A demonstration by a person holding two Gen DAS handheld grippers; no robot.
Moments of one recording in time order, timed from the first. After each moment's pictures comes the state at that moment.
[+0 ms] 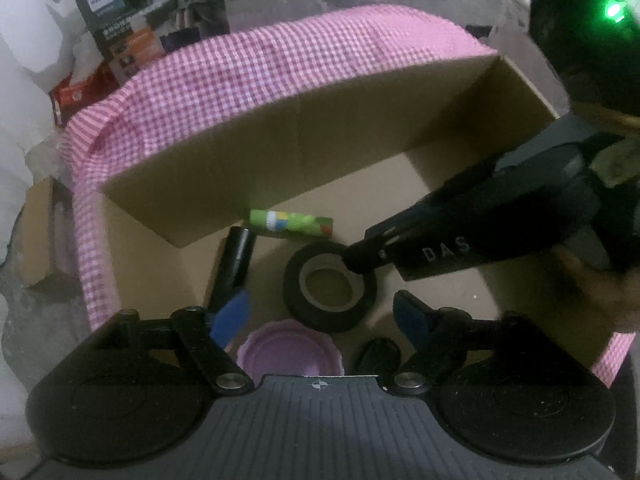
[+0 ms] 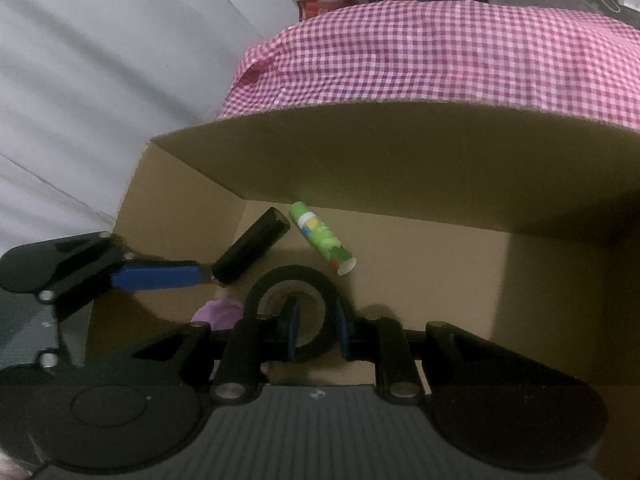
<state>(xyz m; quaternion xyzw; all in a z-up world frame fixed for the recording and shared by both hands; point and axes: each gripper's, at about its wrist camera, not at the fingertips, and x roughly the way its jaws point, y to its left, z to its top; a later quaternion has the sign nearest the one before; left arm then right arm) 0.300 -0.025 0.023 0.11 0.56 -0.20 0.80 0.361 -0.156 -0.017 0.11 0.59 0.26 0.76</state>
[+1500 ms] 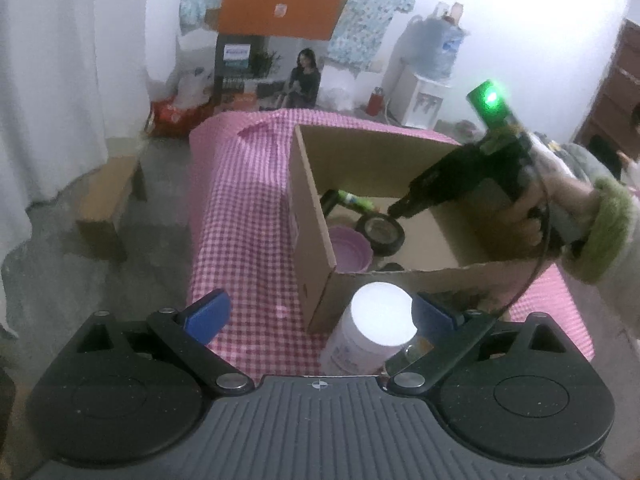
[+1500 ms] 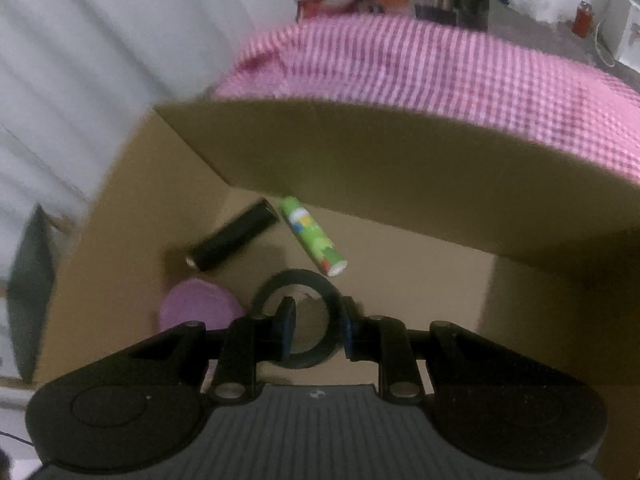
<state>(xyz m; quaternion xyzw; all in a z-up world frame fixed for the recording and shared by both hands) 0.101 0.098 0.067 -0.04 0.39 -0.12 0.91 0.345 -0.144 0.000 0.02 0.57 0.24 0.79</state>
